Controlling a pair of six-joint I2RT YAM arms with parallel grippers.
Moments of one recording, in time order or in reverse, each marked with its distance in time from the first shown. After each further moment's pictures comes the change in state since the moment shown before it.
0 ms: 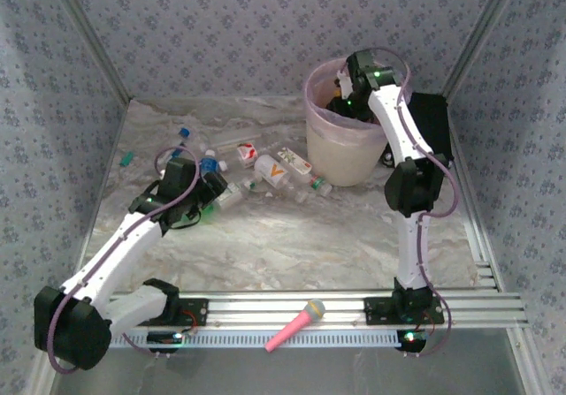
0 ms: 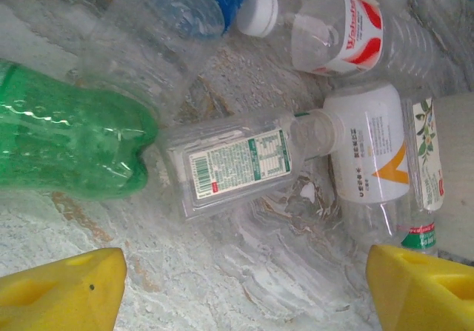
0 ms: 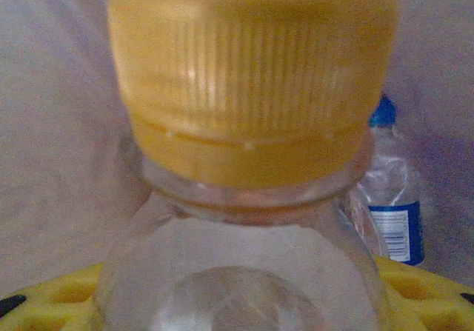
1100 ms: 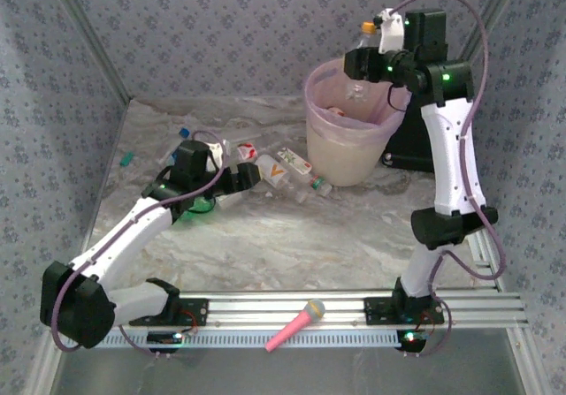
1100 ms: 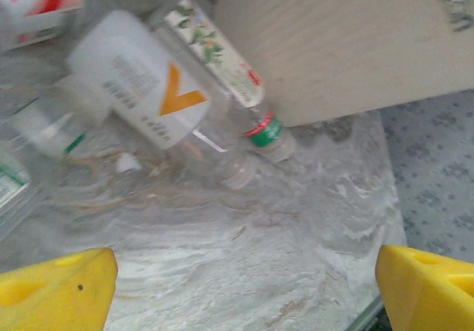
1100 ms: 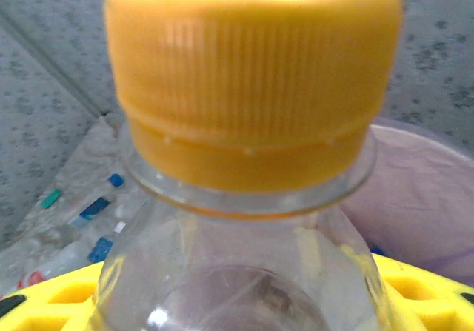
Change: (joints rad) left arm -0.079 0.130 0.097 0.219 0.378 0.323; right arm -0.048 -0.383 0.148 0.108 -0.155 0.072
